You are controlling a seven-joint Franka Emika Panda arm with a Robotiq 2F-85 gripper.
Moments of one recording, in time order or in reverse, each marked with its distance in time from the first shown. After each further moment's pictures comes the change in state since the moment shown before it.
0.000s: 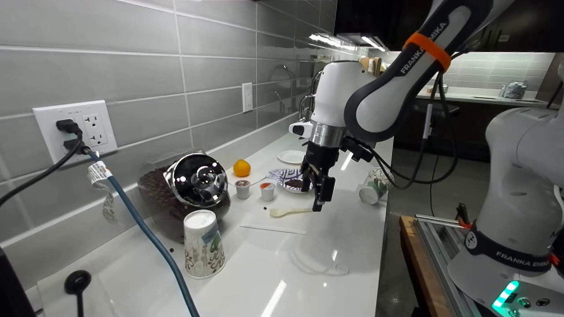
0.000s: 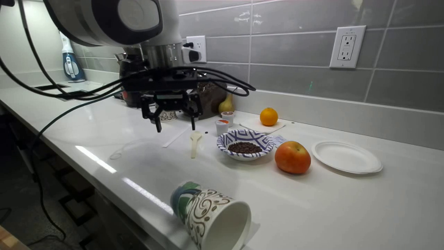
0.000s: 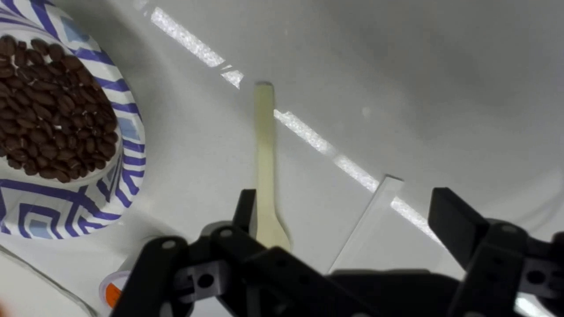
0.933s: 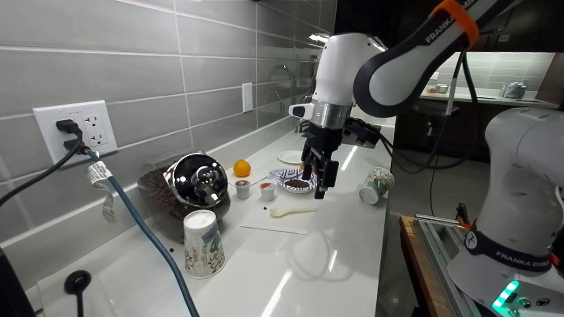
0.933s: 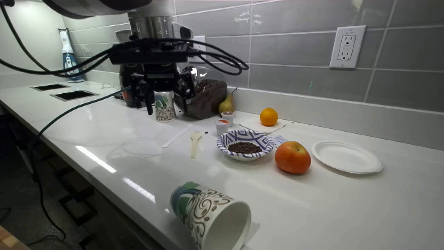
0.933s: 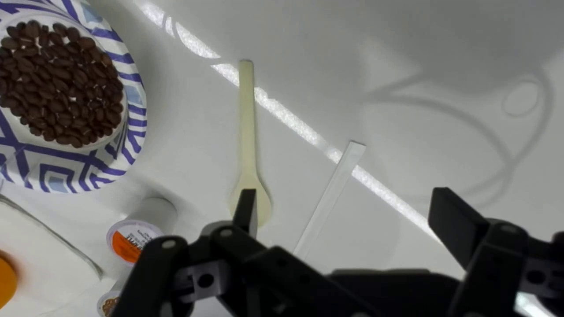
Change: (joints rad) arm 0.013 -0.141 0.027 0.022 -0.045 -0.168 0.082
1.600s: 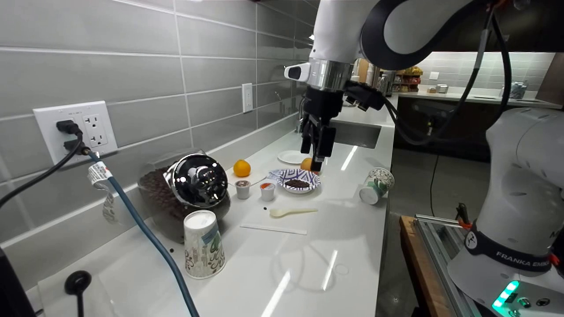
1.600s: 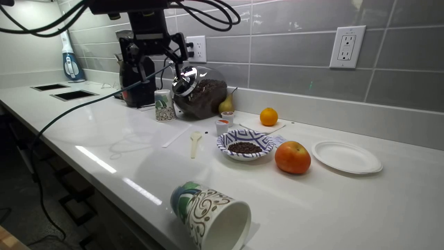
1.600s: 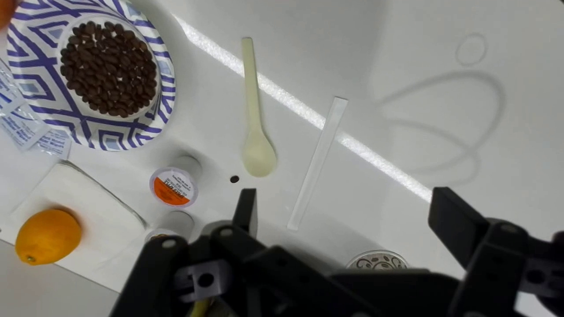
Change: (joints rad) arm -0.021 -0.130 0.099 0.120 -0.041 -0.245 0.184
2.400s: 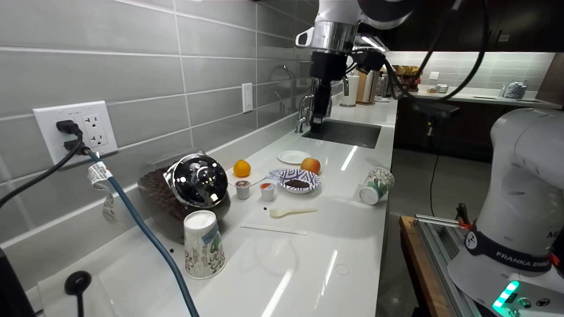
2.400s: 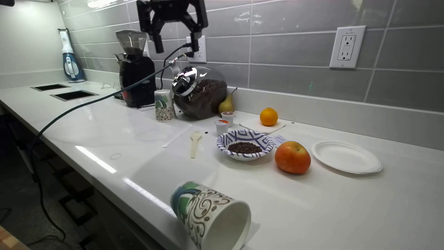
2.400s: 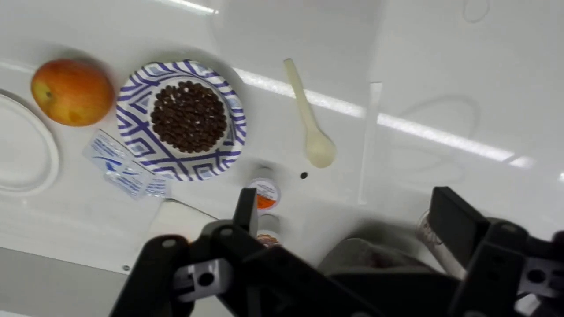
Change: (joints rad) arm -0.092 -0.052 -0.025 0.135 0.002 -0.196 0.162
